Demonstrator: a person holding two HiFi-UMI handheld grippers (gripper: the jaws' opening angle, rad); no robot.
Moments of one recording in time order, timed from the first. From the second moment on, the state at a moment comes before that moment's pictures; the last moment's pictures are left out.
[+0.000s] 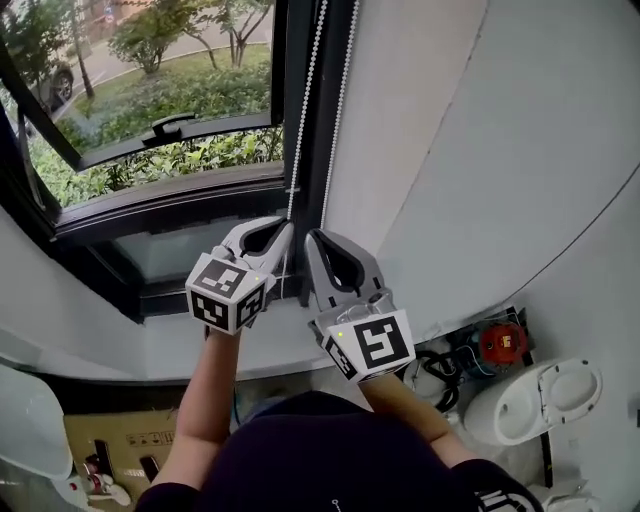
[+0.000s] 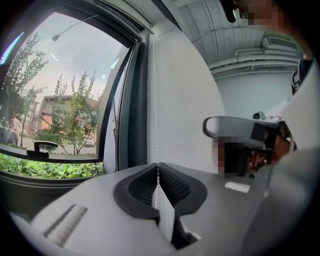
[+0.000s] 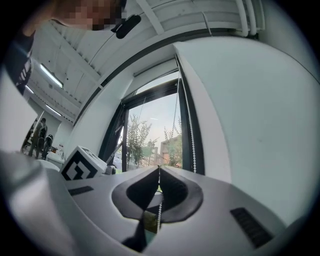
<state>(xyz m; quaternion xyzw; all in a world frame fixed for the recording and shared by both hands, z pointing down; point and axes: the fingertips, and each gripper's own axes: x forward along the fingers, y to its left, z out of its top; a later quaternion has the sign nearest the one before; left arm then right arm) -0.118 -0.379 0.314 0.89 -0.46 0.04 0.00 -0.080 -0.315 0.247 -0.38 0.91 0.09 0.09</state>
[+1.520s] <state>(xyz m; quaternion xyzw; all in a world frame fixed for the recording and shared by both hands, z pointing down) -0.115 -0.226 0.388 0.91 -0.39 -0.02 0.13 -0.122 -0.237 0.307 -0.27 0.96 0.00 0.01</state>
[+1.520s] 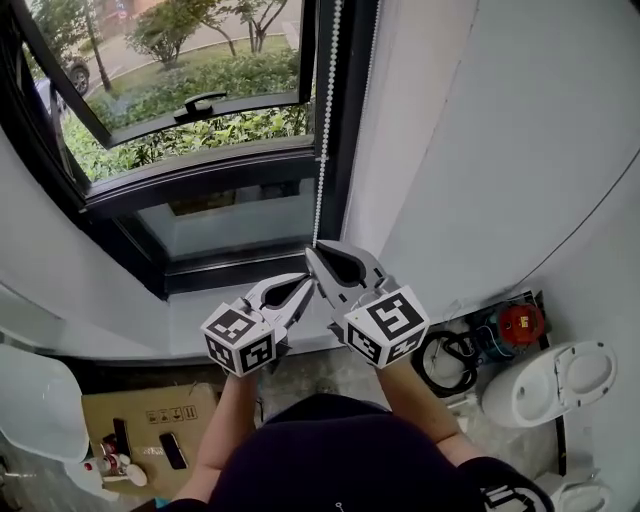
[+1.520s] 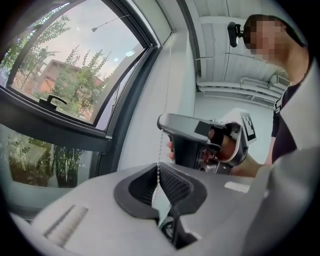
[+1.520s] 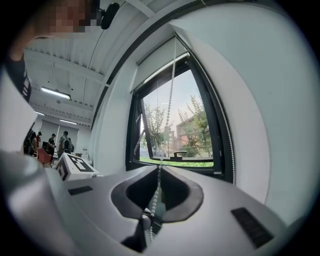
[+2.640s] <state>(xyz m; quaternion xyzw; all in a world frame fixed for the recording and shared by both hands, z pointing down) -0.109 -0.165 0.441 0.93 -0.32 -0.07 0.15 -0.120 -0.198 0.373 -0.26 0.96 -0.01 -0.09</state>
